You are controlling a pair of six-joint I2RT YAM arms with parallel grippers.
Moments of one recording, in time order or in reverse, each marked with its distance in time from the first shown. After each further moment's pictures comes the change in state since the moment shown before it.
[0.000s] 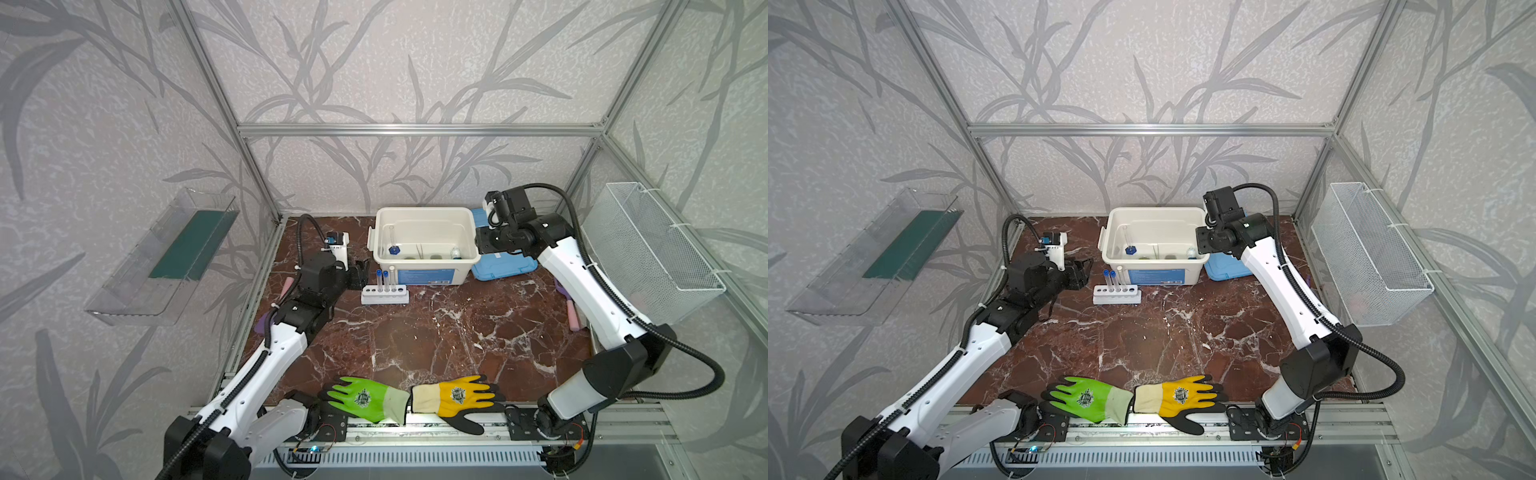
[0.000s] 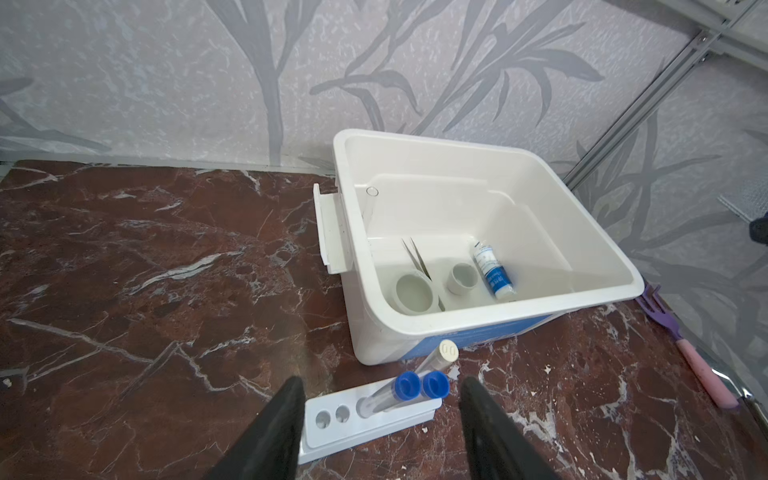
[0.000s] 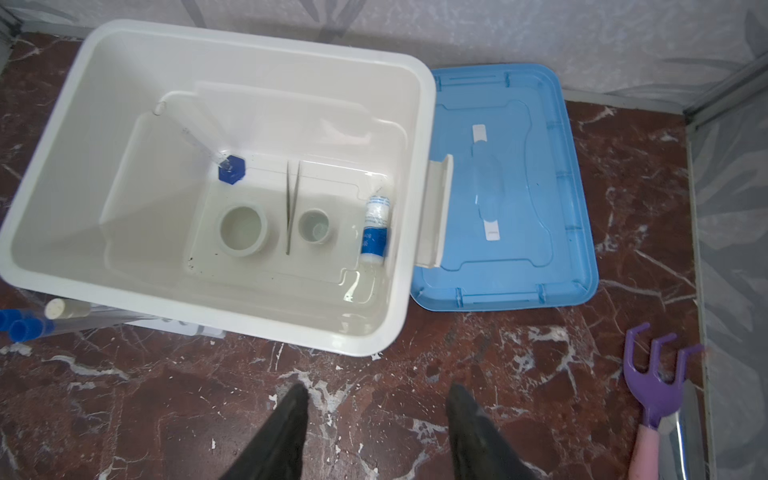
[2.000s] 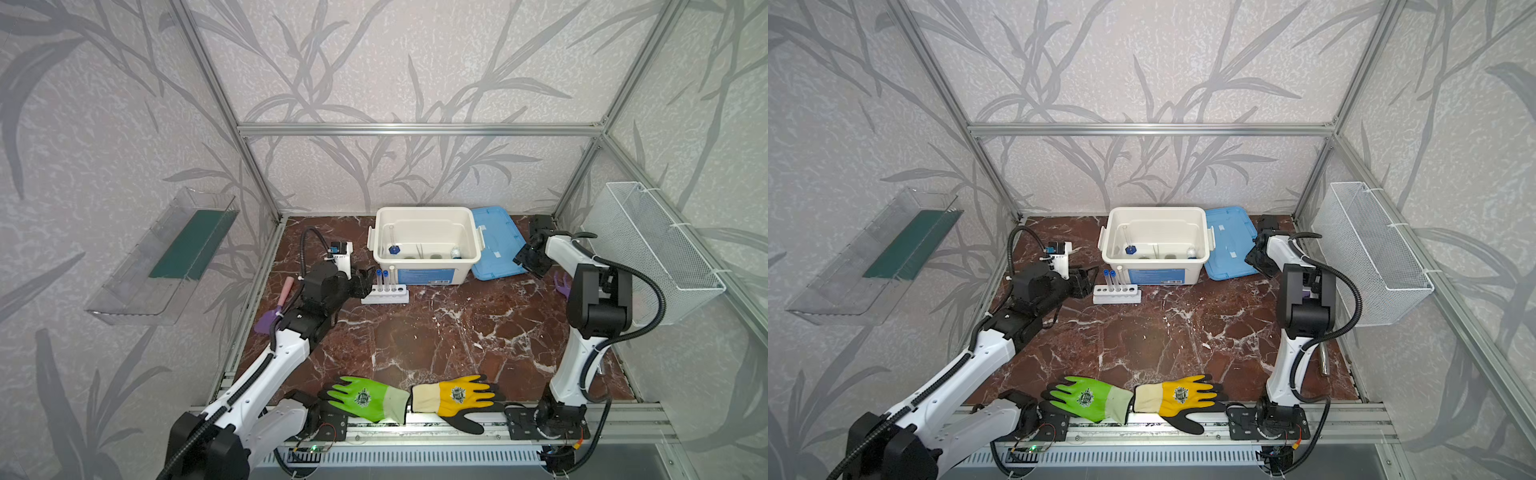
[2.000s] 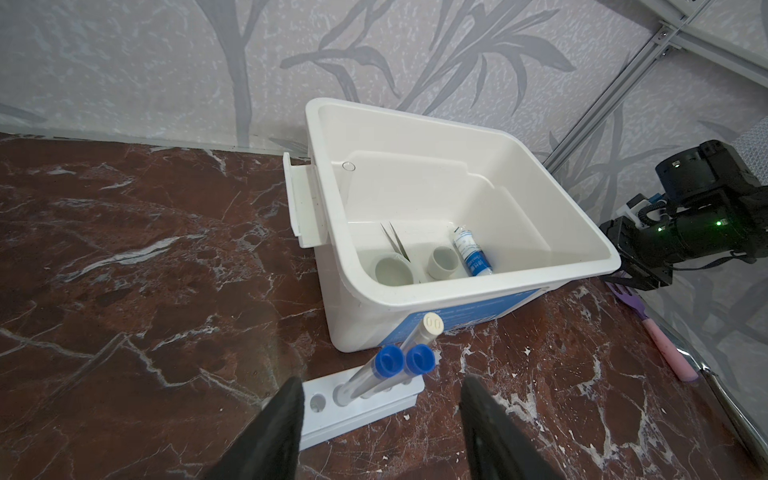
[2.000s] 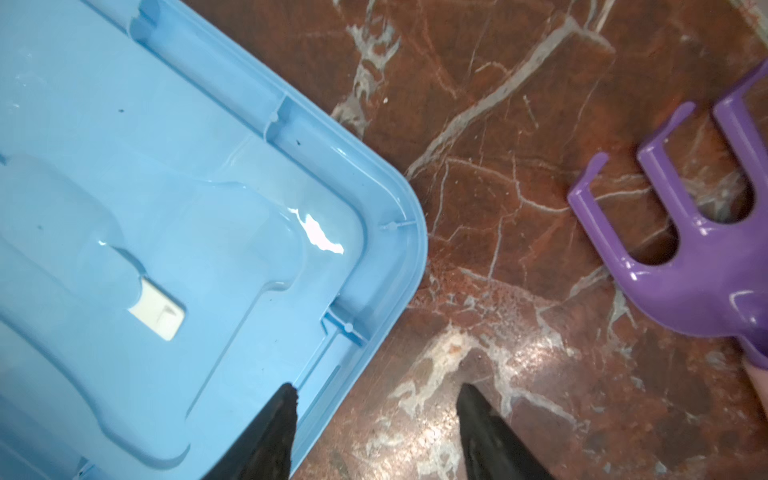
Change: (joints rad) left arm -0.014 0.021 -0.107 0.113 0.081 0.008; right arm -0.475 0.454 -0.170 0.288 -0.002 0.451
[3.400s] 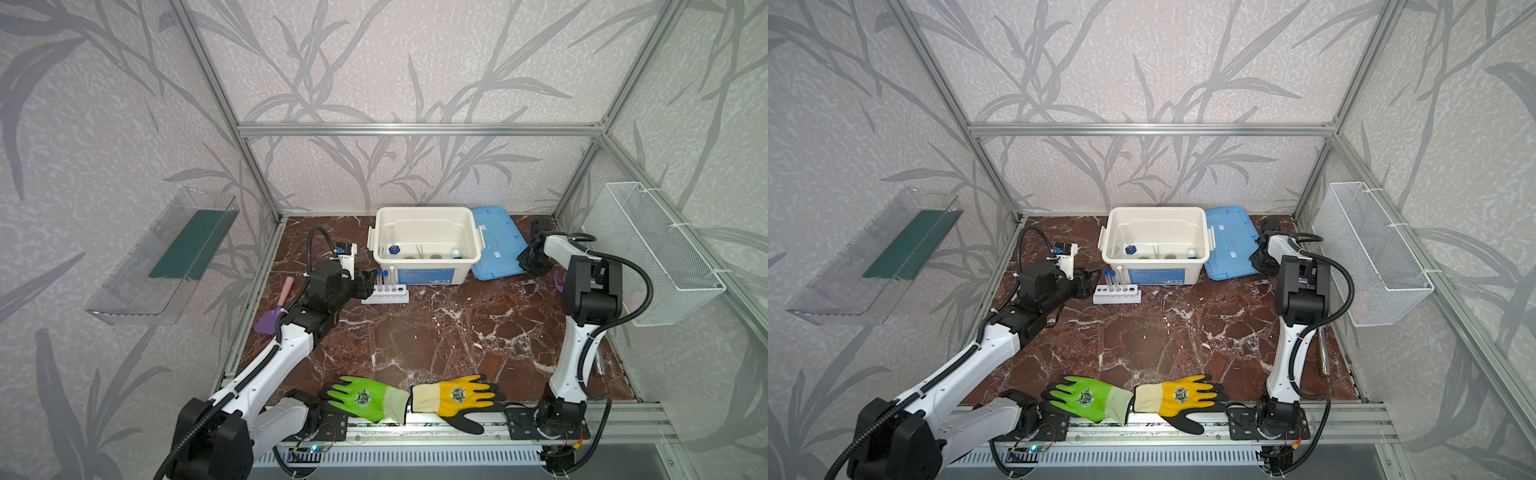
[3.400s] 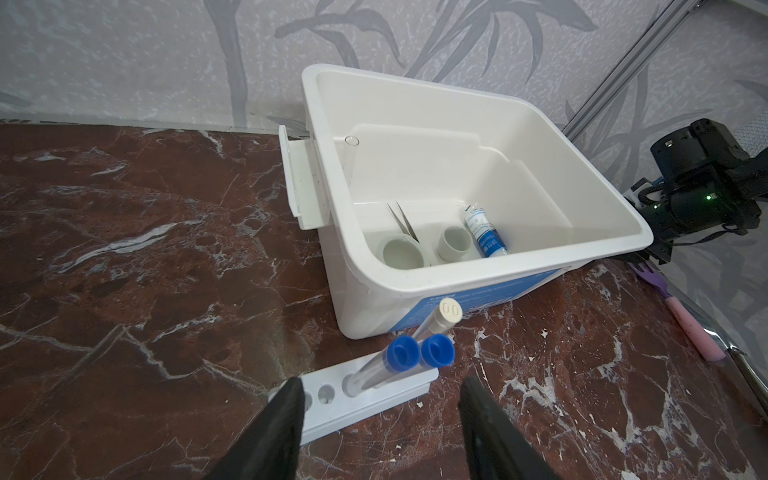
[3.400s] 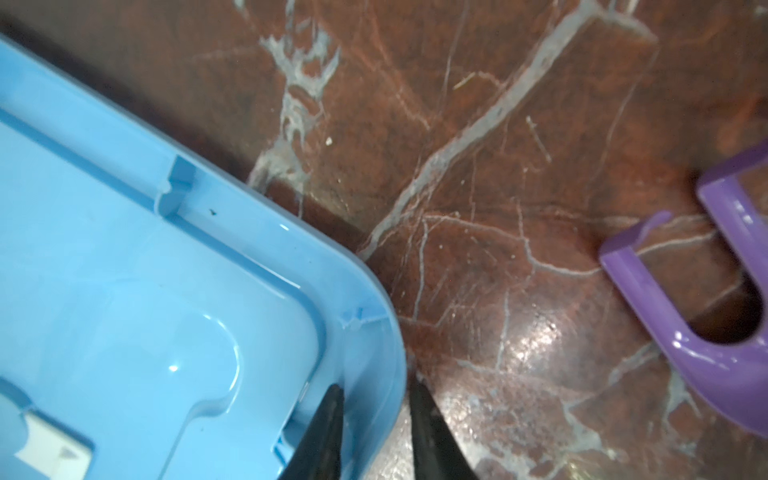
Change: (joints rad) left arm 0.000 0.049 0.003 -0.003 0.006 0.040; right arm -0.038 0.142 0.077 0.012 0.008 0.058
